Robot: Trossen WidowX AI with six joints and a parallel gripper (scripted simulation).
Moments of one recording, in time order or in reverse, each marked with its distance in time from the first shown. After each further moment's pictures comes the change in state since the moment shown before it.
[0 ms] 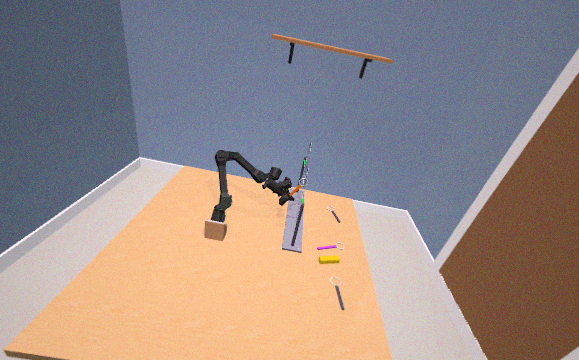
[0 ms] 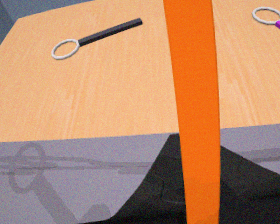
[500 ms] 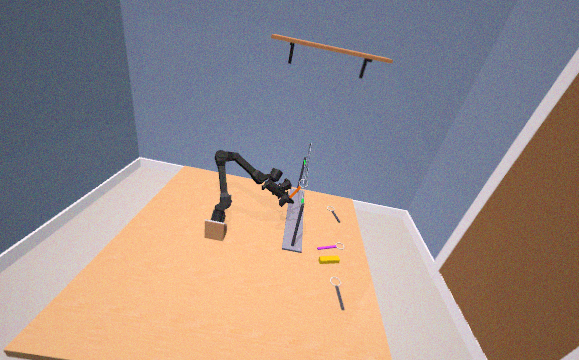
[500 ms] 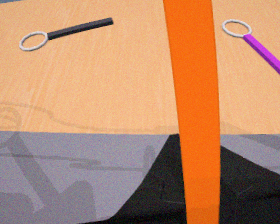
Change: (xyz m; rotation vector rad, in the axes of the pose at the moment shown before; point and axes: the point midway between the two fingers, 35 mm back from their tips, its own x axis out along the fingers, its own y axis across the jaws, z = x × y) arm -0.004 -0.031 0.001 -0.127 0.012 -0.070
